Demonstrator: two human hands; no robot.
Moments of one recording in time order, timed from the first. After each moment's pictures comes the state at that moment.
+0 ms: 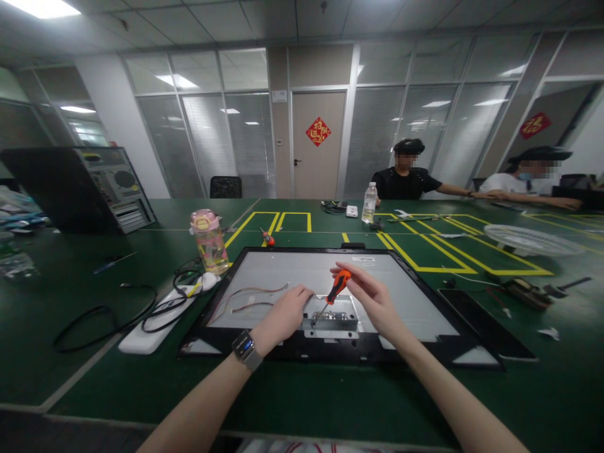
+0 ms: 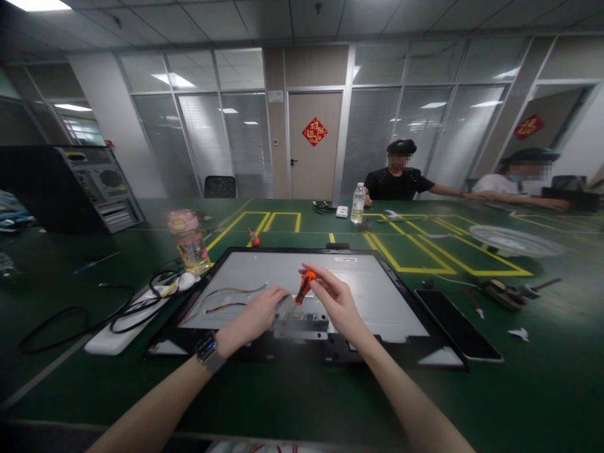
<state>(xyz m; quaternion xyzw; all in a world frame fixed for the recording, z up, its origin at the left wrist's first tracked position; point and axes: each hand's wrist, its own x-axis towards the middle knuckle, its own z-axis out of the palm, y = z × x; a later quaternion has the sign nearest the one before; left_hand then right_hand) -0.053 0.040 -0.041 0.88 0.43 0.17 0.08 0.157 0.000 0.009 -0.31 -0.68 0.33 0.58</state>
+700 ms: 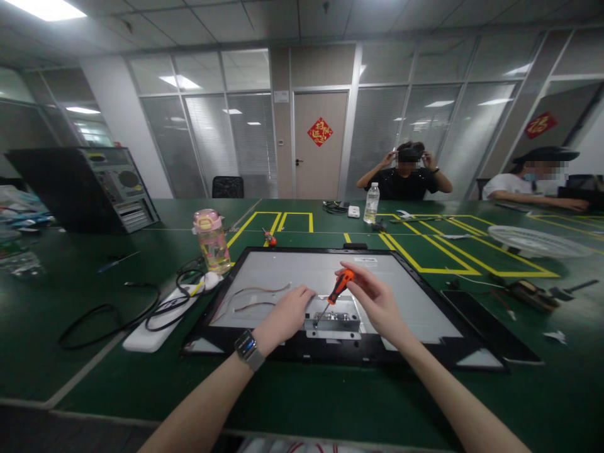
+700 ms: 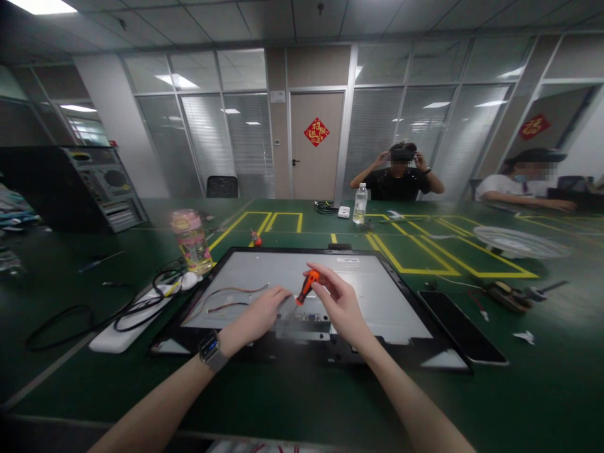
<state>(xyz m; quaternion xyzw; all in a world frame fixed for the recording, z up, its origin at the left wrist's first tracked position) -0.053 0.037 -0.037 0.88 0.43 0.17 0.08 0.156 -0.001 0.009 -0.33 -0.68 0.30 0.59</state>
